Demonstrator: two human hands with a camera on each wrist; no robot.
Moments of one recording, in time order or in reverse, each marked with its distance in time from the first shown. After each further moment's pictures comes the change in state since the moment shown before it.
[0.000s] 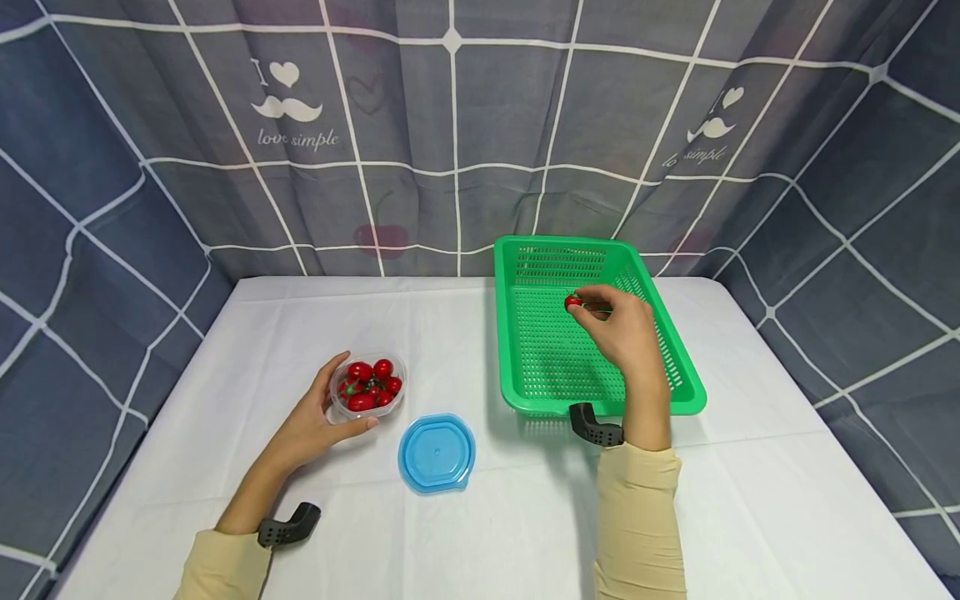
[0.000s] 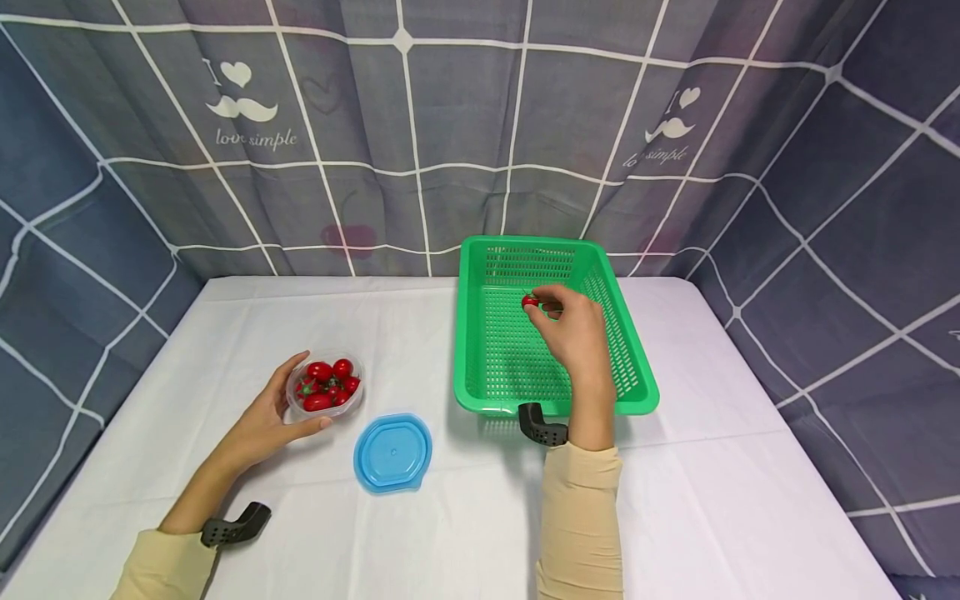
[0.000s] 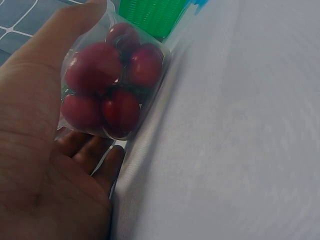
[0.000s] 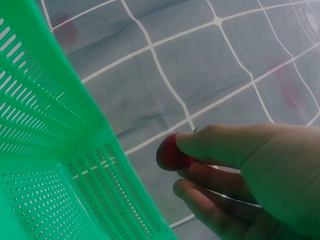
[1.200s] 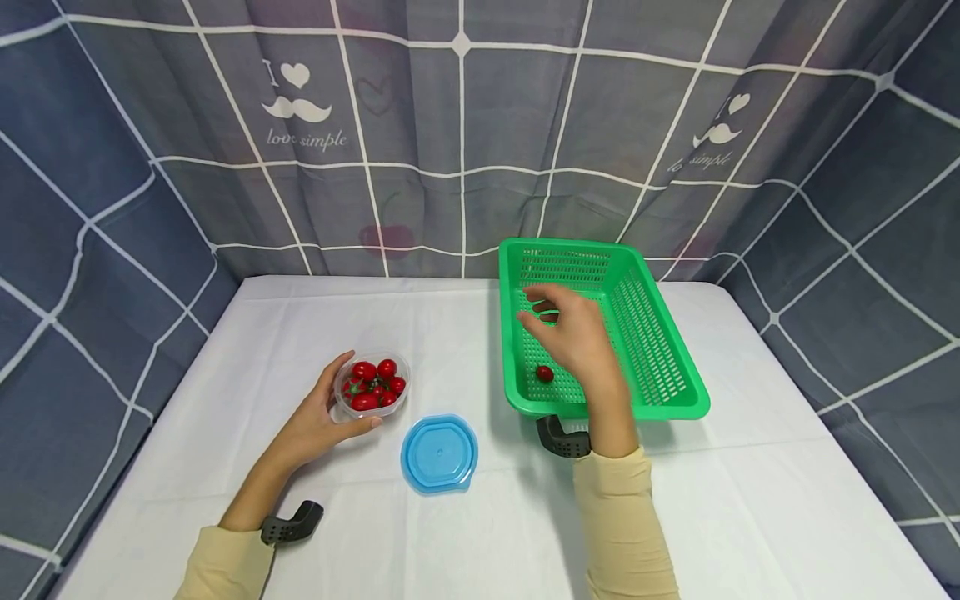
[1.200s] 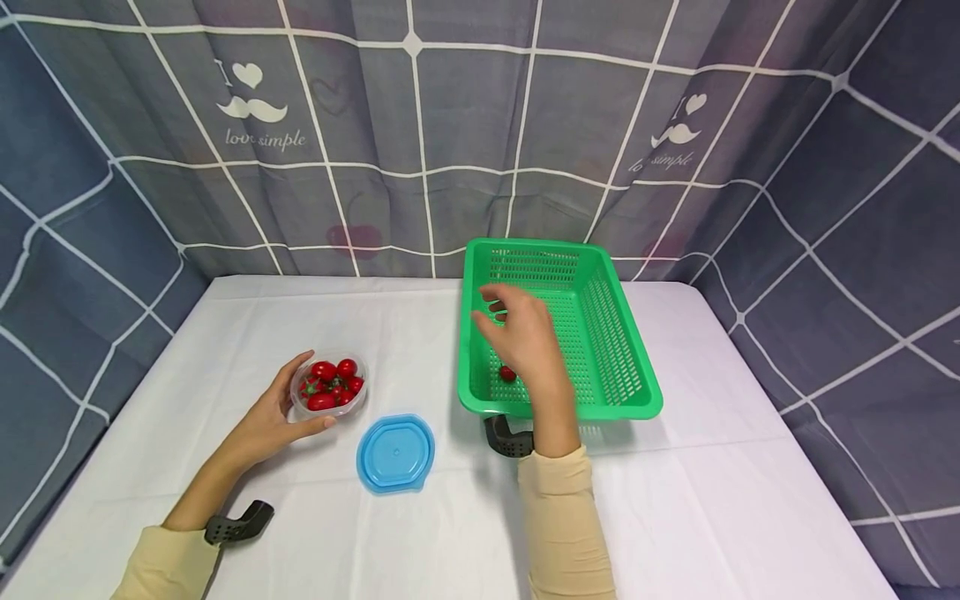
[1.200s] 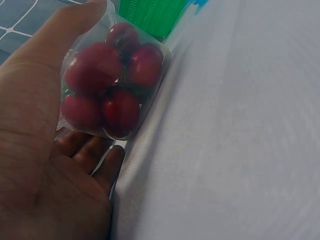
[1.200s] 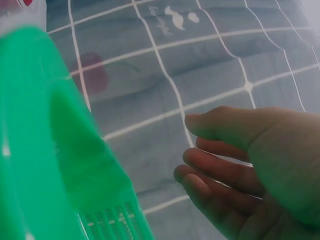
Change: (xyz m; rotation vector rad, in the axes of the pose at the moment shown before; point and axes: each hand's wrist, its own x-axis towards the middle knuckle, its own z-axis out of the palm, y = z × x) left_hand -0.002 0.004 -0.003 0.003 -0.005 -0.001; right_hand -0.005 -0.052 0.036 0.082 -0.096 -0.171
